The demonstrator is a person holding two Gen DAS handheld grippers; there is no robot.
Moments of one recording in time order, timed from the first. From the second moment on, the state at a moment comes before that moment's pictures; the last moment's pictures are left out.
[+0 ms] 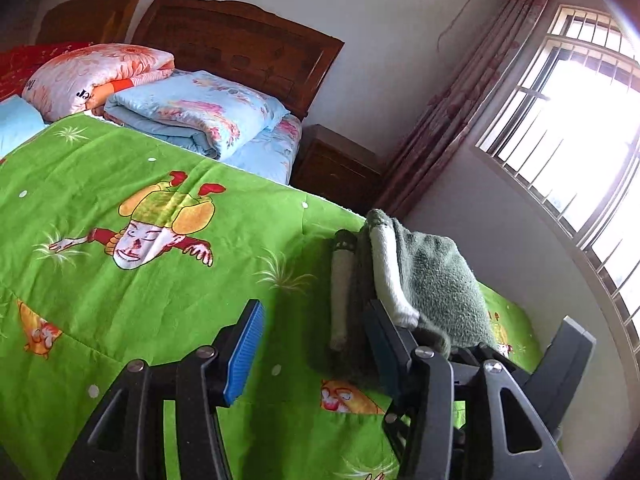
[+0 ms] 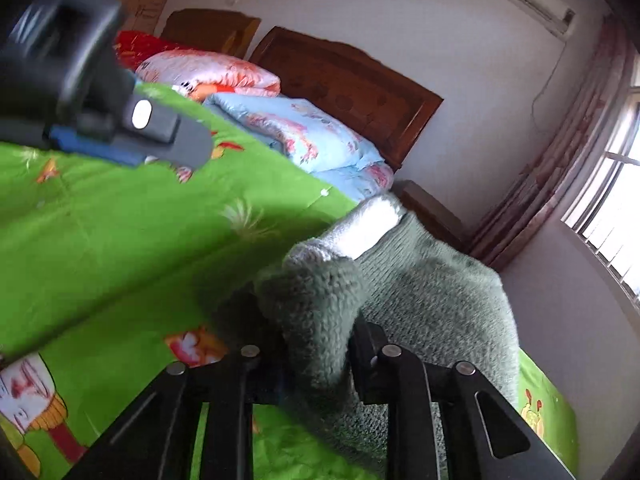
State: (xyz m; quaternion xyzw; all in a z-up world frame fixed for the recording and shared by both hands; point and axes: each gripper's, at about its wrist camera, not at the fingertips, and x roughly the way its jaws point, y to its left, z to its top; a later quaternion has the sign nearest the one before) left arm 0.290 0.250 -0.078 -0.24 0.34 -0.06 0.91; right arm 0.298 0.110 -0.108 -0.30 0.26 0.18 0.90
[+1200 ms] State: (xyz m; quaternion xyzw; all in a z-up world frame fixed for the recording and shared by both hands) left arm 0.341 0.101 -0.101 -0.01 0.35 -0.10 0.93; right arm 0.319 -0.064 -0.107 -0.08 0.39 0.23 0.89
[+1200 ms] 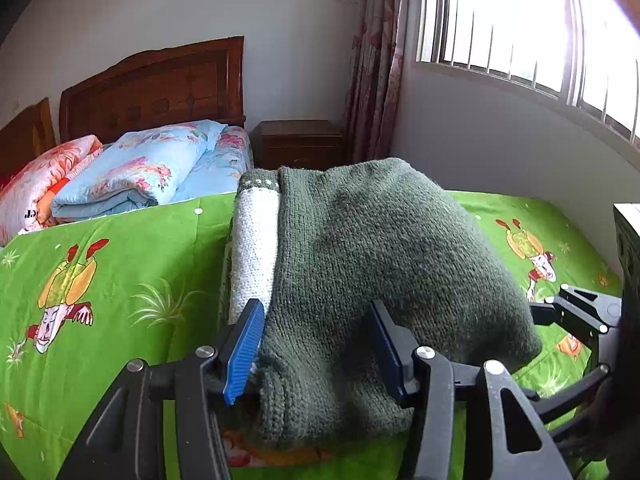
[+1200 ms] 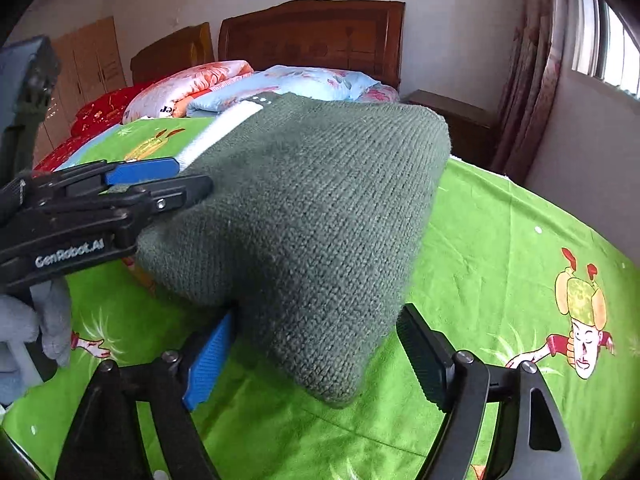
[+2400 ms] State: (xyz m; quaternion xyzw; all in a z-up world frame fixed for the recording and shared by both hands) left arm 0.366 0.106 -0.103 0.03 0.37 -0.02 0.93; right arm 0.429 -0.089 -0.037 0.02 0.33 0.34 0.88
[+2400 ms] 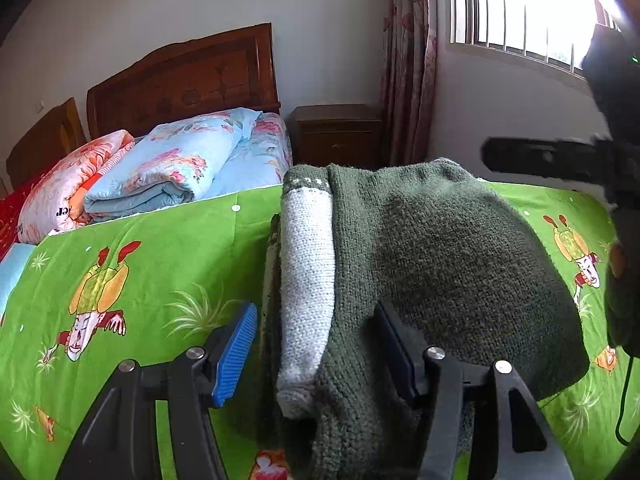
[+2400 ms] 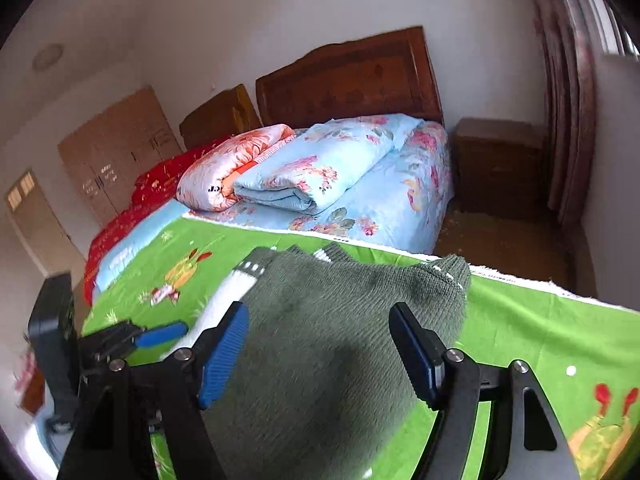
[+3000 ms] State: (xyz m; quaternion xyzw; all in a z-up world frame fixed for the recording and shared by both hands) left arm 0.351 0.097 -0.098 0.04 0.37 -0.01 0.93; right arm 0.355 -0.057 -0.077 -0.15 0.34 0.25 0.89
